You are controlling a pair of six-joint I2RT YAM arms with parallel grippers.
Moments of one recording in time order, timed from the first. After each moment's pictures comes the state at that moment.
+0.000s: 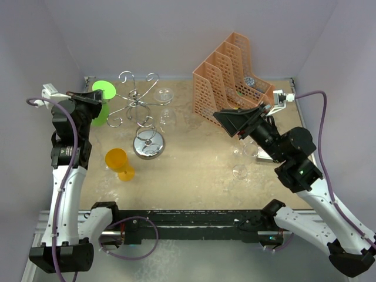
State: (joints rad) left arm 0.05 0.91 1.08 -0.23 -0.10 -1.01; right arm 0.65 0.78 0.99 0.06 -0.10 0.79
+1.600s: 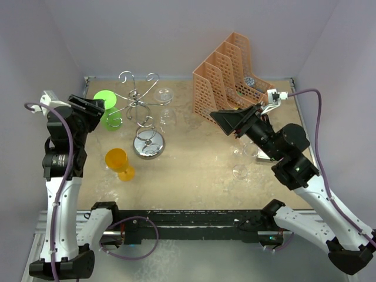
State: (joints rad) left arm 0.05 0.84 1.14 -0.53 -0.11 -0.91; right arm 0.65 0.81 0.99 0.05 -0.10 0.79
